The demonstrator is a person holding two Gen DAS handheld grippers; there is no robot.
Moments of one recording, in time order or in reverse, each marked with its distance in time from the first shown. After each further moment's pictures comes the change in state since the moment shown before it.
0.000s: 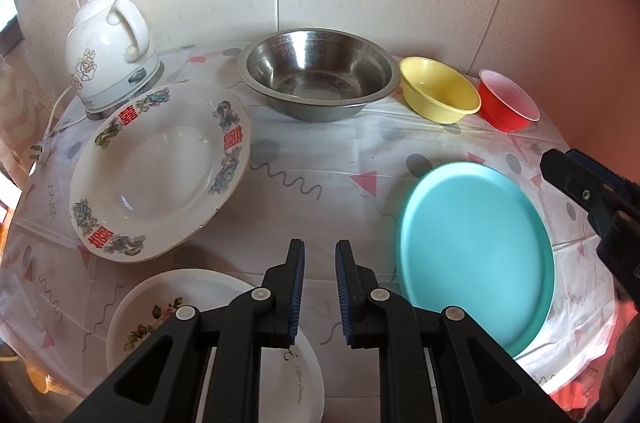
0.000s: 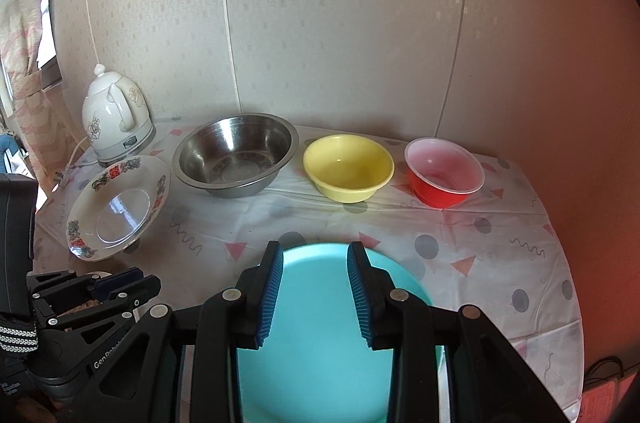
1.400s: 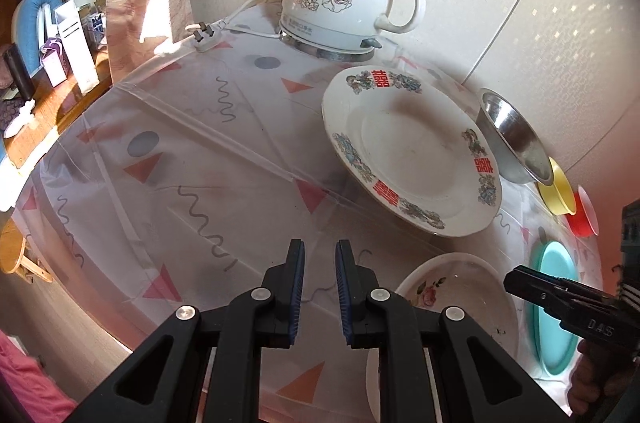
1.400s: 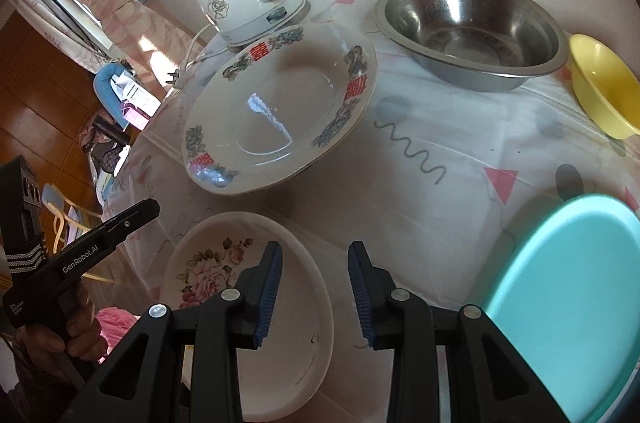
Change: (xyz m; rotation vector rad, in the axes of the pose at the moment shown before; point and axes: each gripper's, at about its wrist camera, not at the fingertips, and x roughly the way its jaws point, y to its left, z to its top) left arm -0.033 0.203 -0.067 -0.425 -0.049 0.061; right arm 0.089 0.128 -0.021 -0.109 0.419 0.539
